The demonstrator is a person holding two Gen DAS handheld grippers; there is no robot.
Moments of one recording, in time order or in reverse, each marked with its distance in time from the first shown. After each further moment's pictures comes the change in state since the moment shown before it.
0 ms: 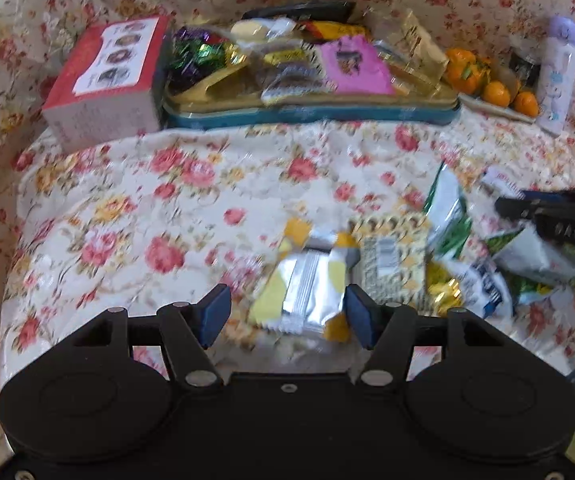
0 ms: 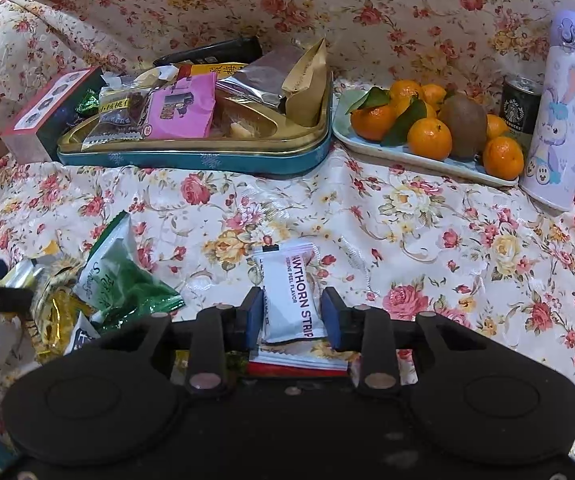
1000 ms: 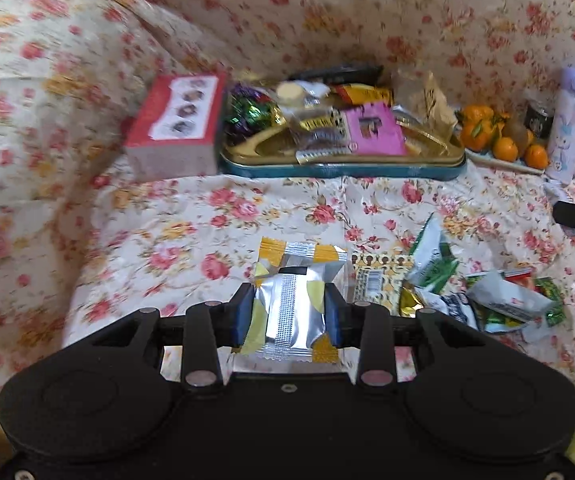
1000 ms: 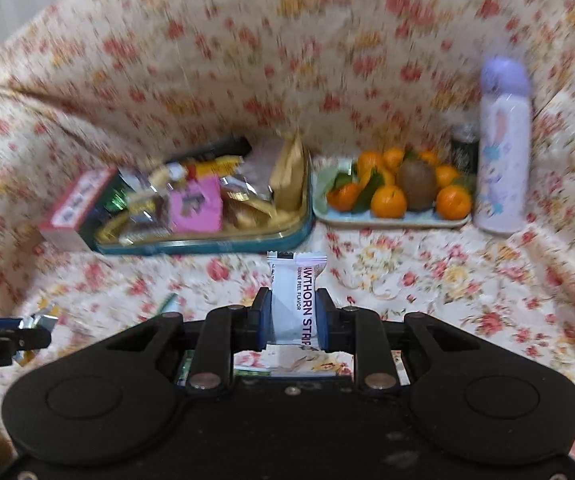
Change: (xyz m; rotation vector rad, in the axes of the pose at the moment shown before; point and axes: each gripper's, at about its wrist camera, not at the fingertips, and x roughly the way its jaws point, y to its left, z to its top) left arm -0.079 -0.024 -0.009 -0.096 -0.131 0.137; right arm -0.098 -0.018 0.004 0.144 -0.198 0.046
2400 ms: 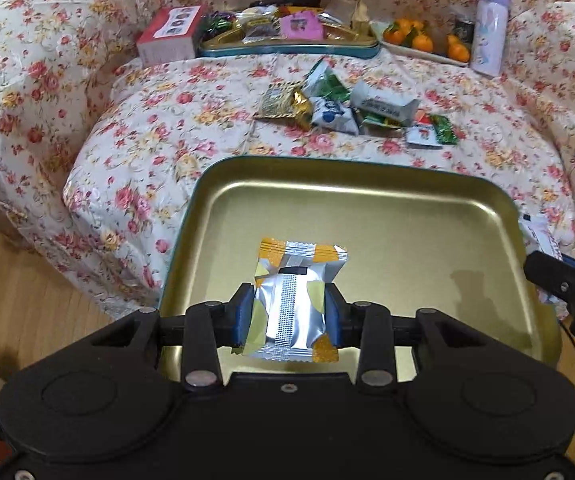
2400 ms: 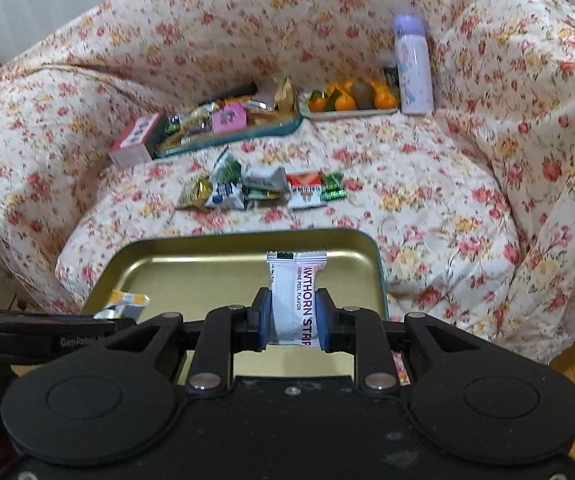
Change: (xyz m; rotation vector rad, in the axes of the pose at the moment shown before) left arm -0.109 -0.084 -0.149 0.003 0.126 0.036; right arm -0.209 0.022 -0.163 0.084 0.088 -0.026
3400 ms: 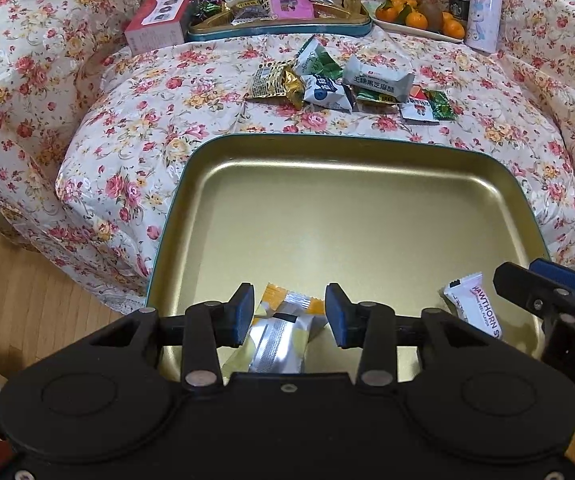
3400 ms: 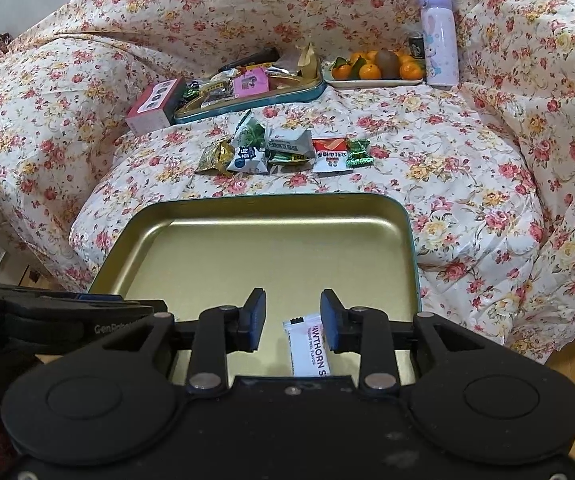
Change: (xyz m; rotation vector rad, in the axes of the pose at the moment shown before) left arm 0.007 -0.004 -0.002 0.038 0.049 -0.008; right arm 0.010 0.007 -0.003 -0.027 0.092 0.053
